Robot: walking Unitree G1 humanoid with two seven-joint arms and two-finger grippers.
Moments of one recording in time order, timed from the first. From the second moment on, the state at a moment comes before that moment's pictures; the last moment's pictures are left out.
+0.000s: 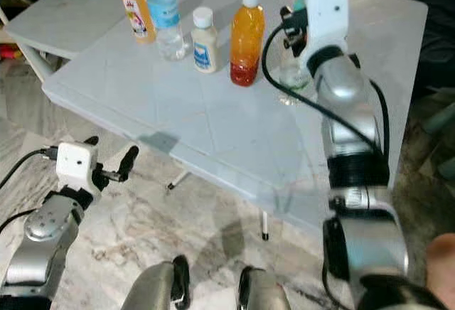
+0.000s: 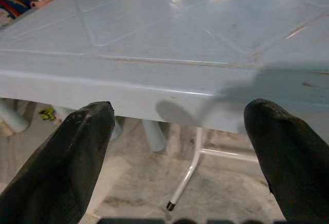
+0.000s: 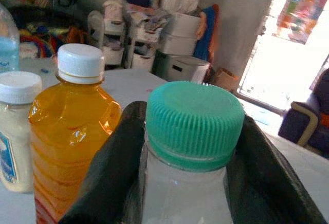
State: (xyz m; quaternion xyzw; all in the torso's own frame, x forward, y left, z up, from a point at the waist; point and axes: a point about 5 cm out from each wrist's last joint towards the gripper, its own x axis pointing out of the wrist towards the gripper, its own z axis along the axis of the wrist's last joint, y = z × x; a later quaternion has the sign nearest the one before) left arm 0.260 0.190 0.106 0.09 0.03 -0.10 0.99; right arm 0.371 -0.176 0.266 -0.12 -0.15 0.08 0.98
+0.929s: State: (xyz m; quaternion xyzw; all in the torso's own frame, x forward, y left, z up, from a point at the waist) left arm 0.266 0.175 0.096 0.05 0.04 -0.09 0.99; right arm 0.287 -0.159 0.210 0.00 -0.16 0.01 0.99
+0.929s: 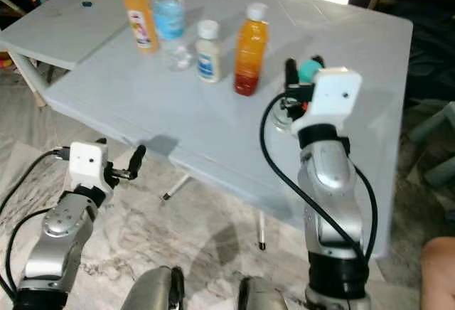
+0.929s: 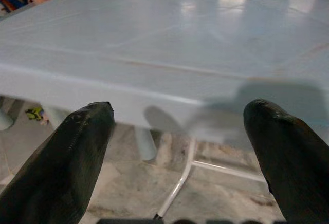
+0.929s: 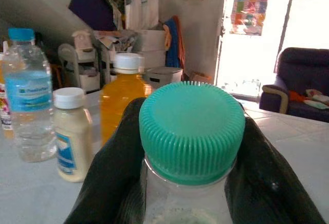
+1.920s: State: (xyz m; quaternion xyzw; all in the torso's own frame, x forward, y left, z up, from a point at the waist) left arm 0.268 0.175 0.083 0.05 0.04 -0.06 1.00; right arm 0.273 -0.138 0.191 0.00 -0.16 0.09 0.98
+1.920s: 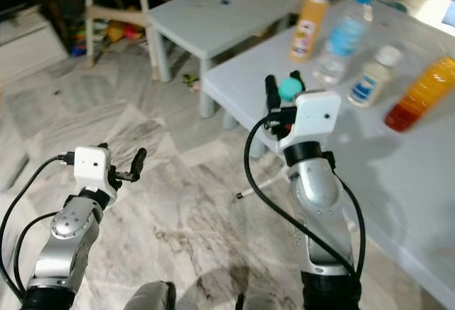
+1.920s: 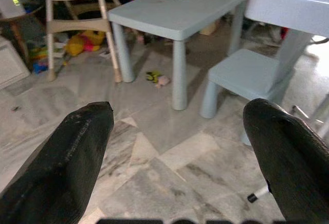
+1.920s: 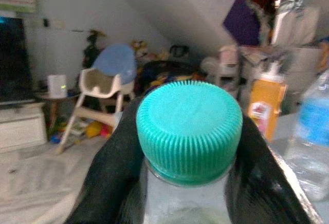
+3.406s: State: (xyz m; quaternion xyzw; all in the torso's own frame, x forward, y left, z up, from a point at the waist) left arm 0.243 0.213 0.062 0.05 0.07 0.09 0.99; right arm 0.265 -0.181 0.082 -0.04 0.07 0.00 1.00
